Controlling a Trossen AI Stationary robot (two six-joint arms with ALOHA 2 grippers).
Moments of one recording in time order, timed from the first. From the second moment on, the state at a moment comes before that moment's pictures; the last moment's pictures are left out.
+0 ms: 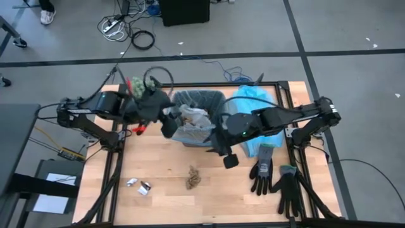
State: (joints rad) left arm -0.19 1.38 1.77 -1.14 -0.56 -0.54; right arm 0.26 1.62 1.73 -0.60 0.10 -0.21
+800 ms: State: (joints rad) left arm -0.65 1.44 1.76 -1.35 -0.60 -0.94; right arm 0.32 1.78 1.73 -0.30 0.06 0.07
